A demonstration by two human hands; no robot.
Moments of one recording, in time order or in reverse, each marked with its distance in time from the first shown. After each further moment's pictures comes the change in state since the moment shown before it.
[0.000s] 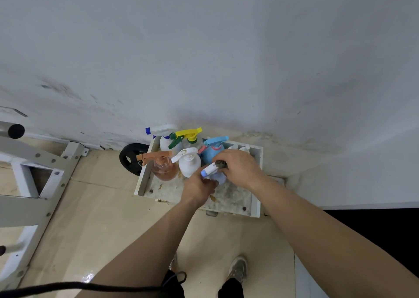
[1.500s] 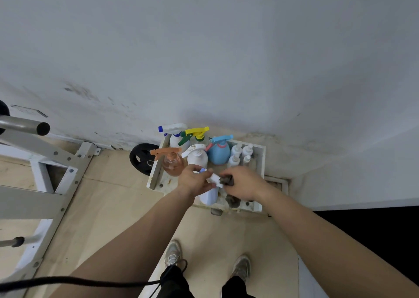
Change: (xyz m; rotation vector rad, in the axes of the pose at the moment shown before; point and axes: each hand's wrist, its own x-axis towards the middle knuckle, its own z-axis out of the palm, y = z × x) left_hand -0.034 0.022 -0.036 -0.434 0.072 -0.273; right_hand -0.053 -0.018 0.004 0.177 -0.204 0.049
